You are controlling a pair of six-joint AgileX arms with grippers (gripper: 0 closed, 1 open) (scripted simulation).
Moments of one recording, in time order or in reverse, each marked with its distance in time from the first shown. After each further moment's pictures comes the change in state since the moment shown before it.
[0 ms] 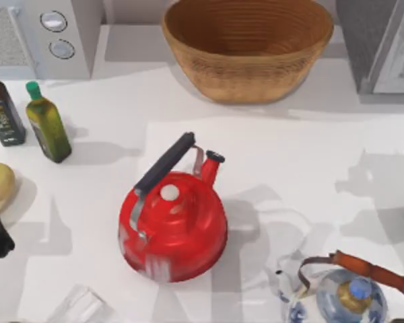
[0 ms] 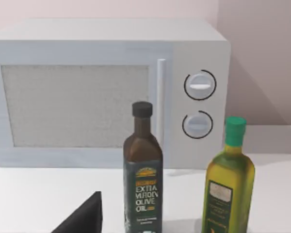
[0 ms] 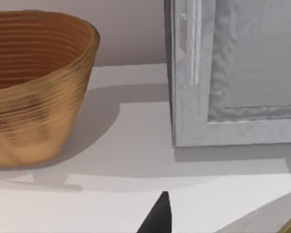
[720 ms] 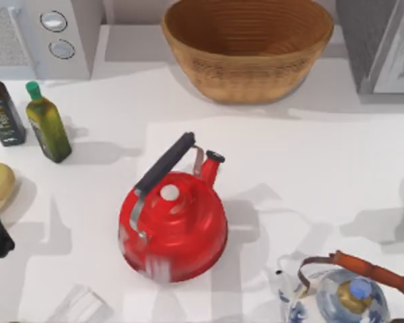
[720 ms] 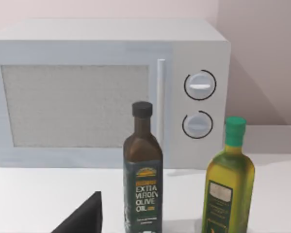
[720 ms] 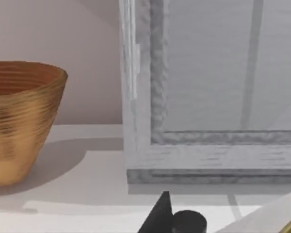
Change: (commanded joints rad) left arm 0.000 0.000 0.000 0.000 0.000 0.000; right arm -0.265 -0.808 -0.450 -0.035 -0.241 -0.147
